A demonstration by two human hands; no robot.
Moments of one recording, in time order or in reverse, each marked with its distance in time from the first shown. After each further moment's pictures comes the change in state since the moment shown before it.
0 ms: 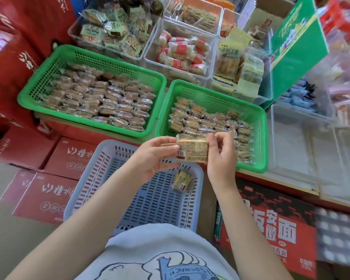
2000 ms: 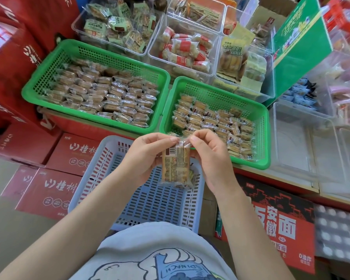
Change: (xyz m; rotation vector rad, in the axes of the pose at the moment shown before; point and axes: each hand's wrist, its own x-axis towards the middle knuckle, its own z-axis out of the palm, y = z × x) left_hand -0.045 0.014 -0.001 0.142 0.074 0.183; right_hand -0.018 -0.041 0.010 0.483 -0.379 0.270
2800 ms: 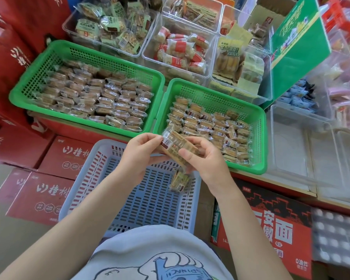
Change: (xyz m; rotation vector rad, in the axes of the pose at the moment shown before) left_hand 0.039 -0.010 0.002 -0.023 0.174 -0.041; right_hand 0.022 0.013 -0.030 -0.202 -0.058 0.132
